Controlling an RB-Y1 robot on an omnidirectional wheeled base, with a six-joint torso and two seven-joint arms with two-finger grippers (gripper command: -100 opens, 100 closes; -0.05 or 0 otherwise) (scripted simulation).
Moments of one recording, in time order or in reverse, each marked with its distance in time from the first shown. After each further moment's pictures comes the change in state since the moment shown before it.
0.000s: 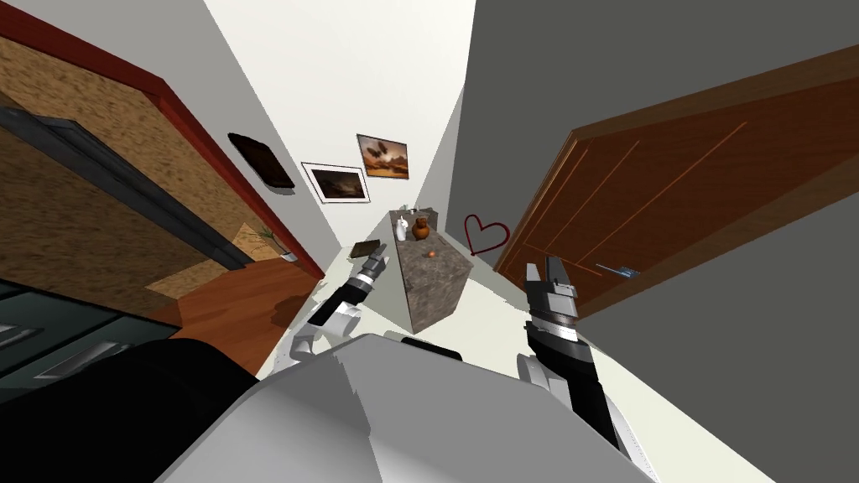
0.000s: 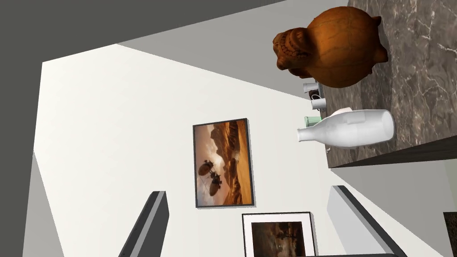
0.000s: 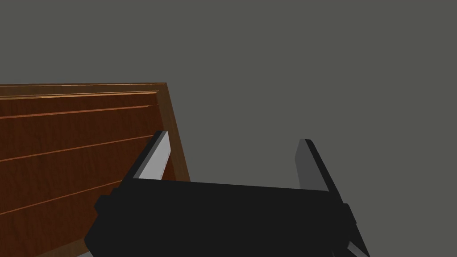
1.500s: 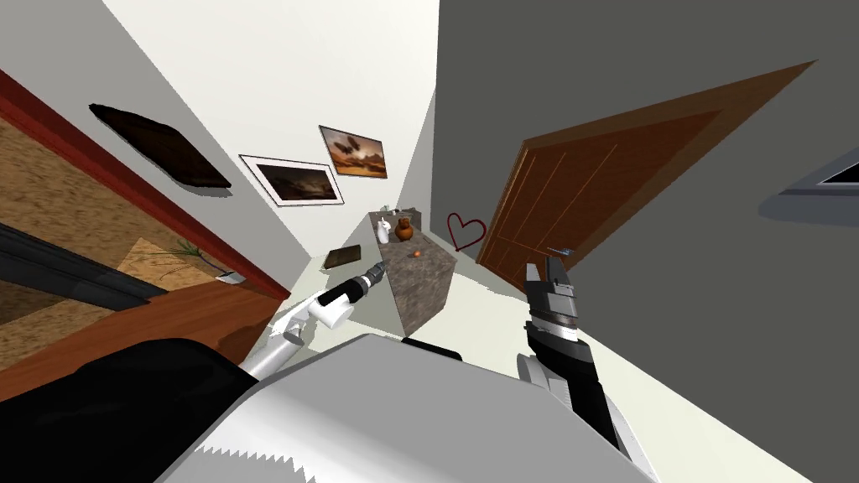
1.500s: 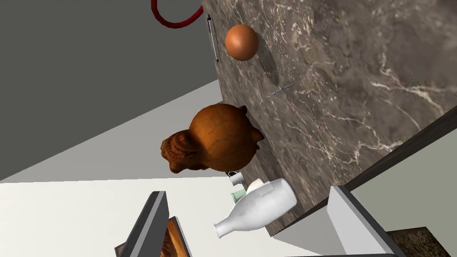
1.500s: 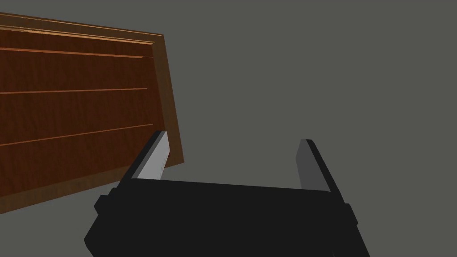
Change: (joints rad) left arm -0.045 0.304 -0.024 0.113 0.109 0.363 0.005; right arm 0.000 0.000 0.000 0.000 0.000 0.000 0.000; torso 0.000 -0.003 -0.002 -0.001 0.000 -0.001
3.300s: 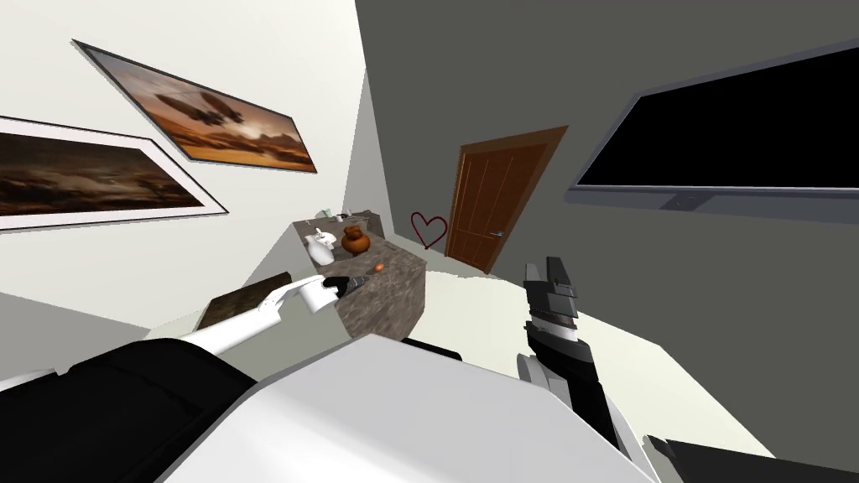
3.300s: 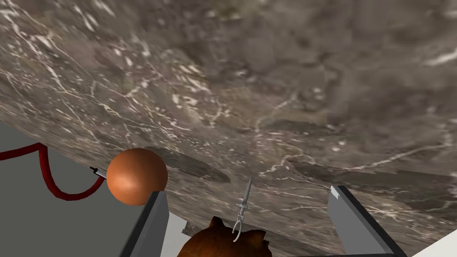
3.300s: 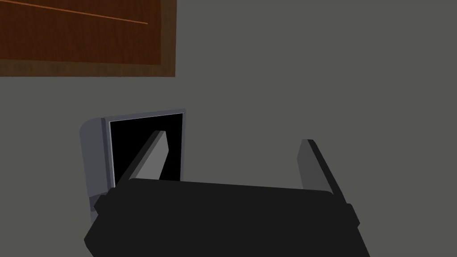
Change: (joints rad) left arm -0.065 0.469 -0.121 0.255 0.114 0.397 -0.075; right arm 0.000 0.000 0.000 0.000 0.000 0.000 0.000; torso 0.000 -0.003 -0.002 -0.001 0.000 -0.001
